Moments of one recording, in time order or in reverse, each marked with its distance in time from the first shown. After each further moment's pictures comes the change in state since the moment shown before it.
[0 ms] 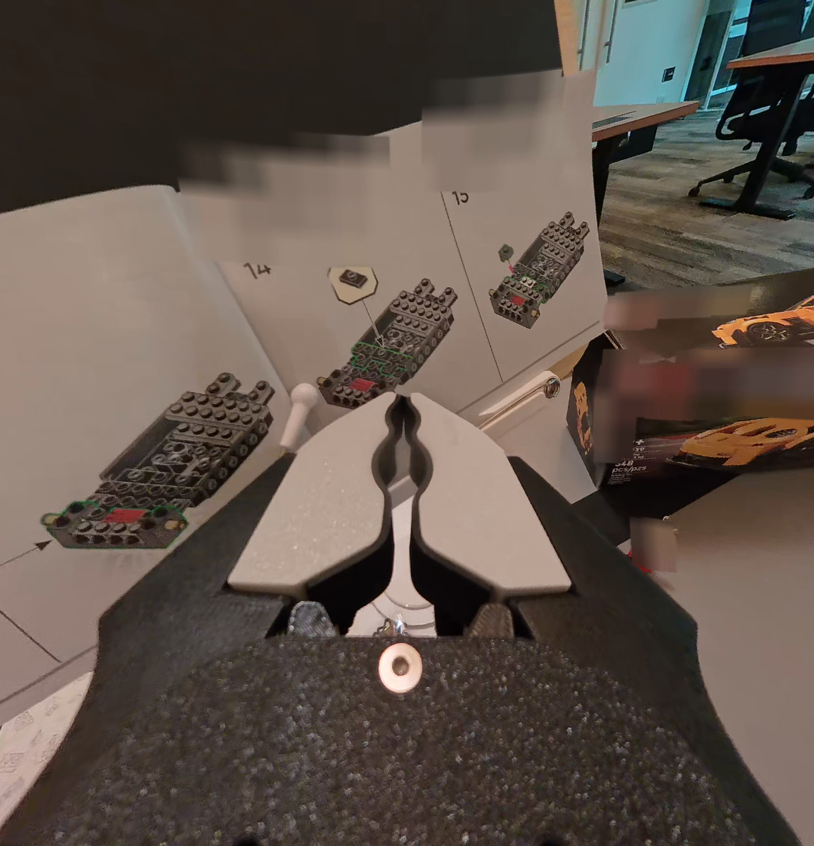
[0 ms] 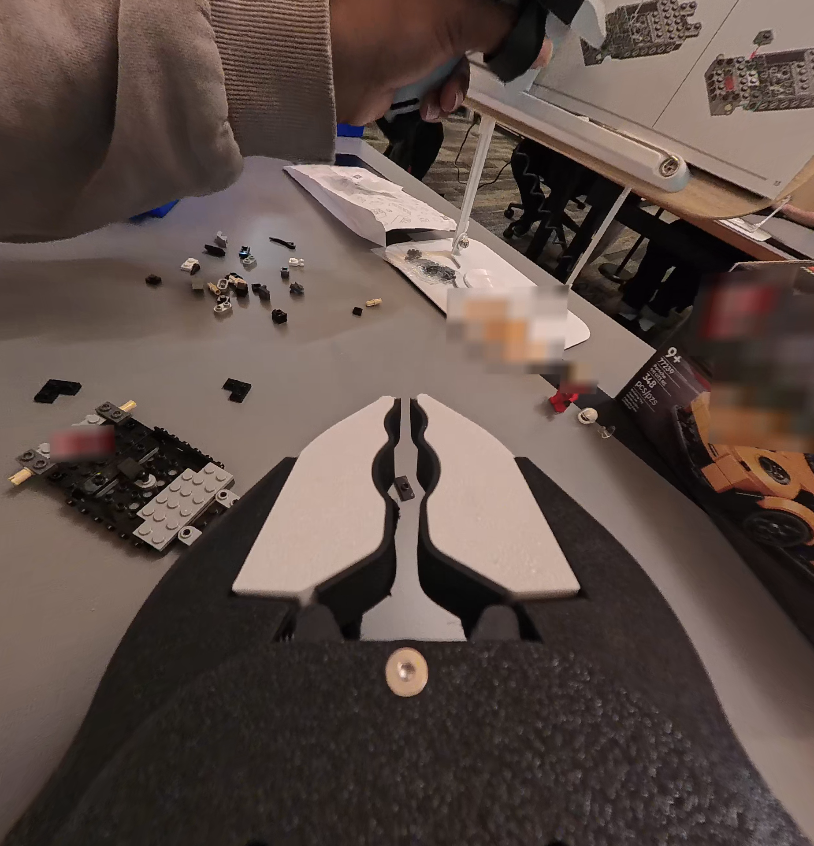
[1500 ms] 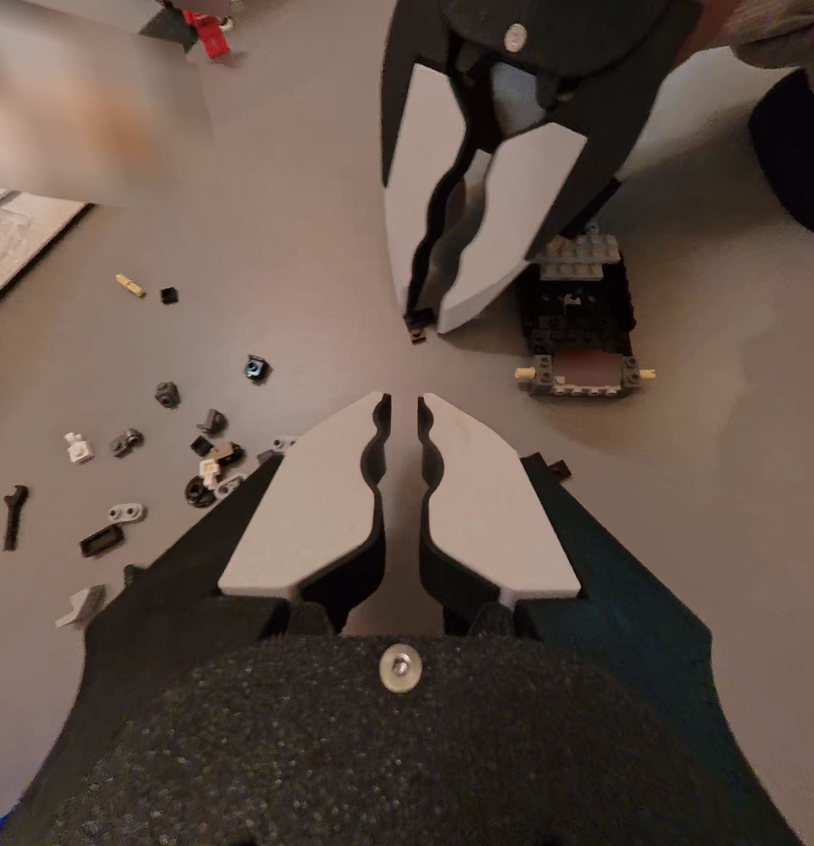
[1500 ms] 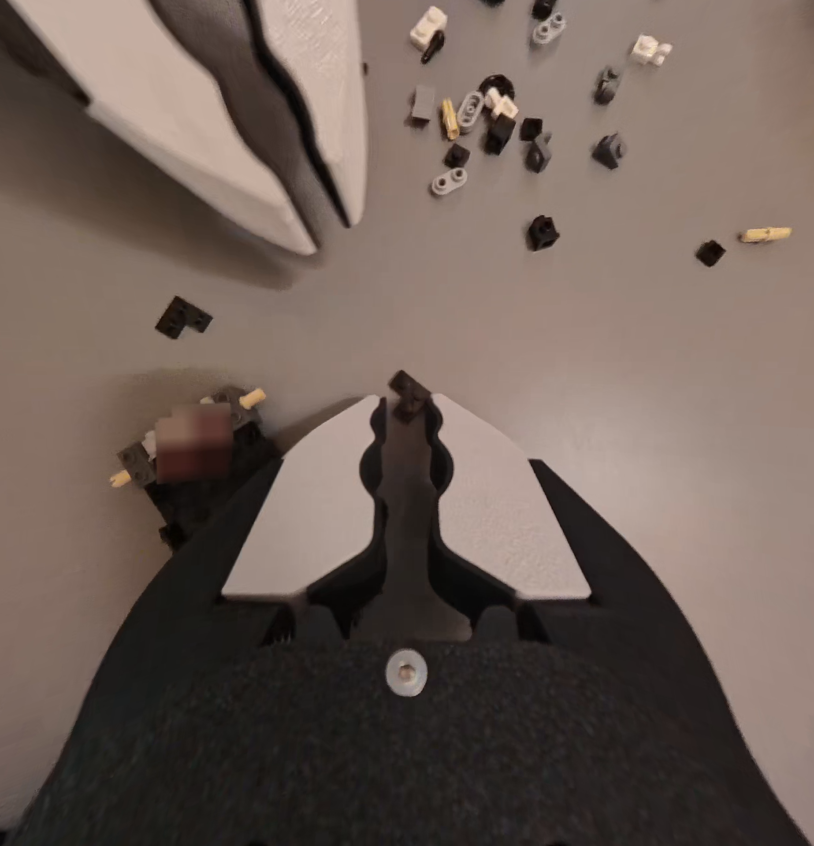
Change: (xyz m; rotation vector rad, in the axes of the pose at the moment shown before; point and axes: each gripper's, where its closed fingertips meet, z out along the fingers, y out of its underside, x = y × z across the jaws) left arm 0.104 0.211 -0.258 -0.442 0.704 0.180; right arm -0.123 0.047 0.091 -0.547 -0.591 -0.155
